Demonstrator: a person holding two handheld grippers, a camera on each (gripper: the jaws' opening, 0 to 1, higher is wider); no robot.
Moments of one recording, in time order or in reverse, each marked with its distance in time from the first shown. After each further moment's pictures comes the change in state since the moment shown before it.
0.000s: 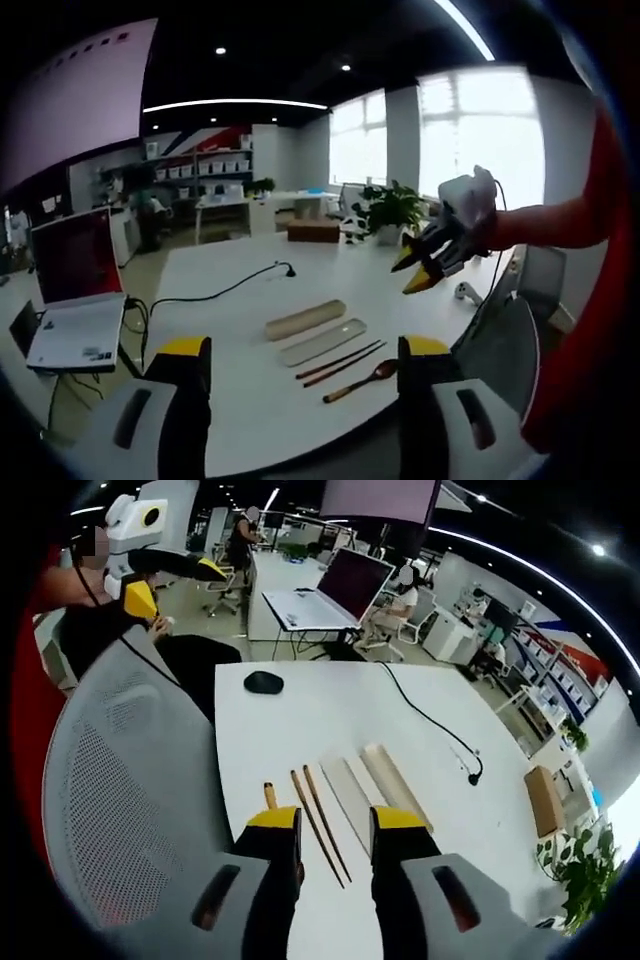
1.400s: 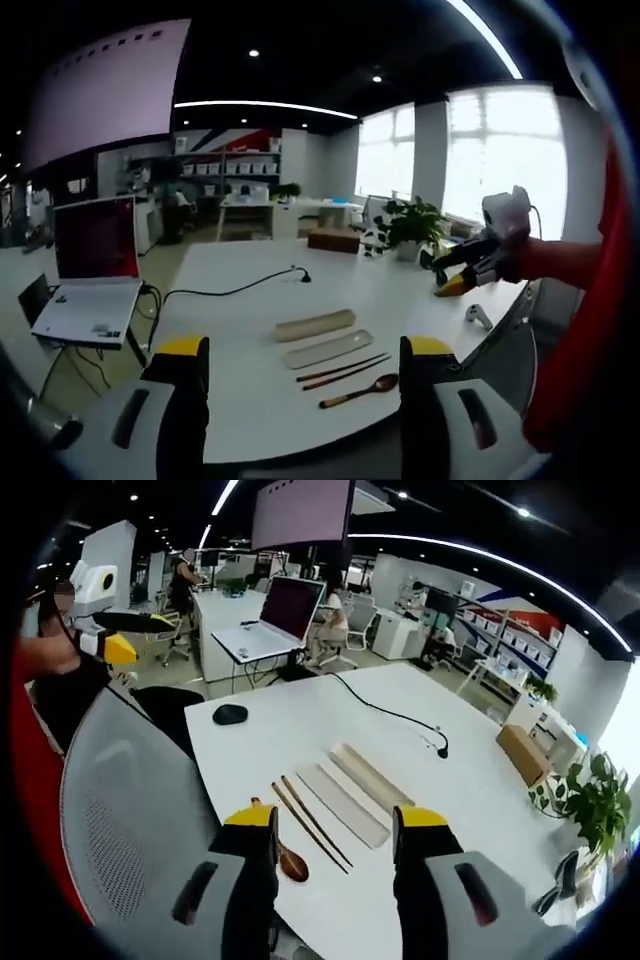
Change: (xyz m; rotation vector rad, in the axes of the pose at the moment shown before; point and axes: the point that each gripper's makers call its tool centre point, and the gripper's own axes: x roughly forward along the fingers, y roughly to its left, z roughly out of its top) left arm -0.015 -0.004 0.001 -0.092 -0.037 0.113; right arm -0.053 -0.017 -0.014 0.232 -0.089 -0.171
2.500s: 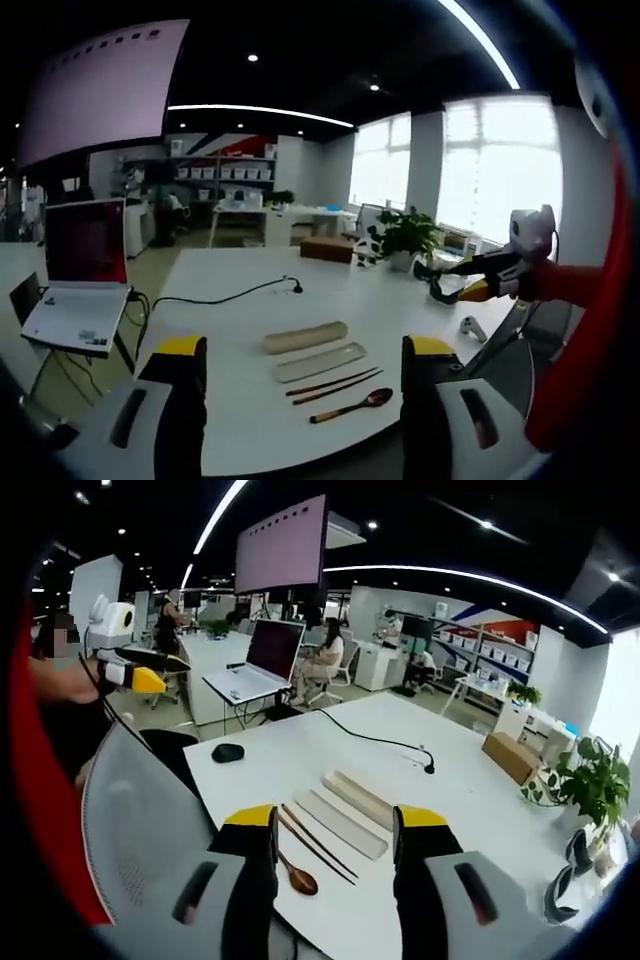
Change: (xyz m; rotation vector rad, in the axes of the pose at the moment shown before) left arm 0.021 -0.006 0.016 -0.021 -0.024 -0.031; right arm -0.047 -0.005 0.002 0.137 -0.198 -0.050
